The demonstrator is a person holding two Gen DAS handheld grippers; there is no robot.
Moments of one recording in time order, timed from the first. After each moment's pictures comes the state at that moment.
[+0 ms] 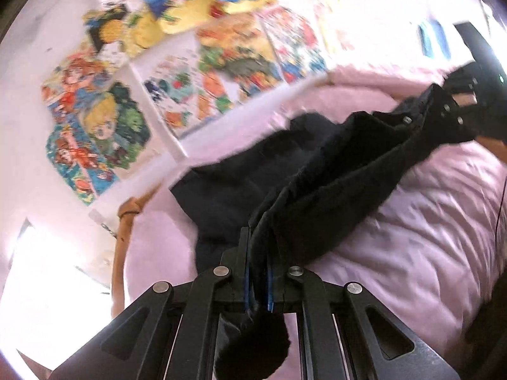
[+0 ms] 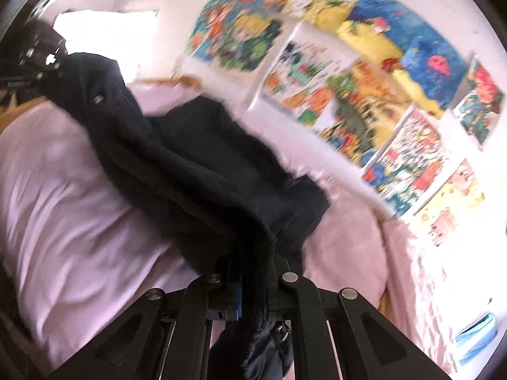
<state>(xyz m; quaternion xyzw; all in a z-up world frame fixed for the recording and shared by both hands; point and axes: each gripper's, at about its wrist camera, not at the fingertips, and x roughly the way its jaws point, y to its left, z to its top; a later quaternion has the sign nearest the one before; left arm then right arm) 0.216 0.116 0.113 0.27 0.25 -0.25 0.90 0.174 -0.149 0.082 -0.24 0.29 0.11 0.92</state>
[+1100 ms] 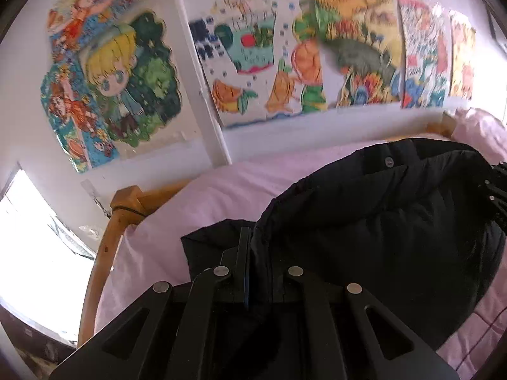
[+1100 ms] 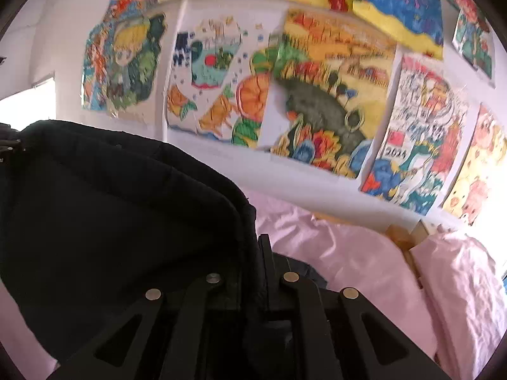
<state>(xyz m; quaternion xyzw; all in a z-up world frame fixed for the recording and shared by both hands) 0.531 0.059 0.102 0.16 0.33 -0.12 0.92 0.491 -0.199 0.055 -0.08 0.29 0.04 0.95</state>
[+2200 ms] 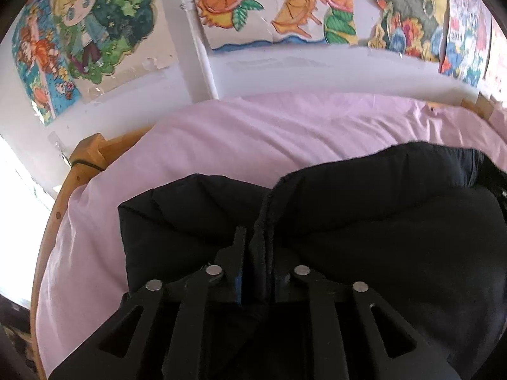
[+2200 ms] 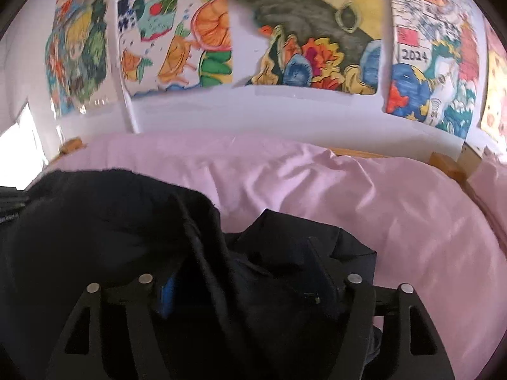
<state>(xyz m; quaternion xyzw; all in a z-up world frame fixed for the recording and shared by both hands) 0.616 0.059 -0.002 0.12 0.41 -0.11 0.90 0.567 -0.248 -0.044 0.04 0.34 0.05 0.94</state>
